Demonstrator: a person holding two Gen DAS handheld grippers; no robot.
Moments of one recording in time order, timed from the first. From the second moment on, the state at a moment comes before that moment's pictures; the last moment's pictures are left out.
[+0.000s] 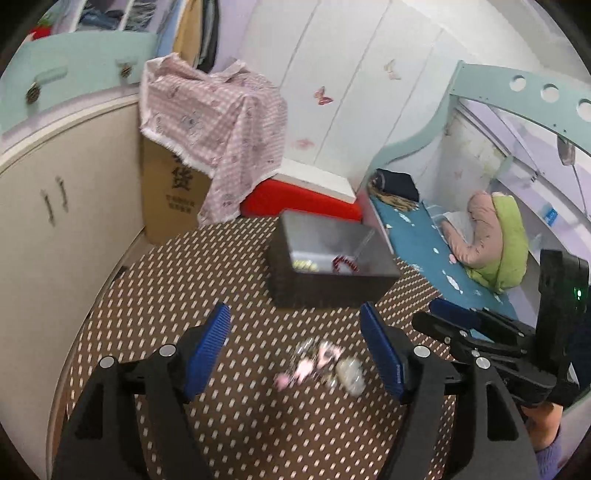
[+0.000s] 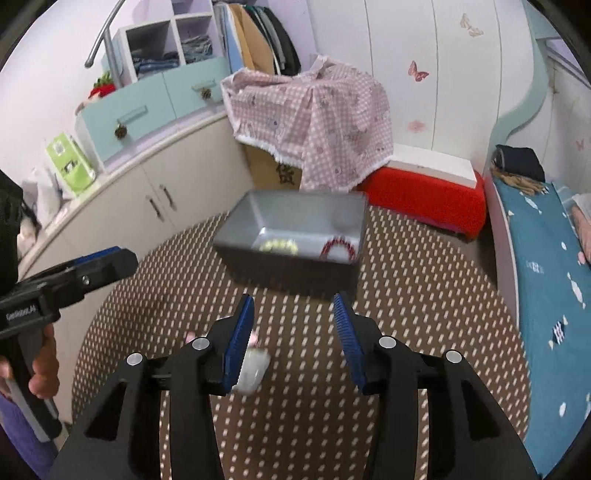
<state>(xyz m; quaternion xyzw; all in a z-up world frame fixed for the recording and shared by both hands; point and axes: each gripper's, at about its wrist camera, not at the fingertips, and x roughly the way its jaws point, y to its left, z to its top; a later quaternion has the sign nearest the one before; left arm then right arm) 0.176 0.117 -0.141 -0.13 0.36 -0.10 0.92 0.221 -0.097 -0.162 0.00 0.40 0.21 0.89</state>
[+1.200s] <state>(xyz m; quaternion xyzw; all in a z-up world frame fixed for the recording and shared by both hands) 0.154 0.100 -0.207 -0.05 0.41 -0.11 0.90 0.216 -0.068 -0.229 -0.06 0.45 0.19 0.87</state>
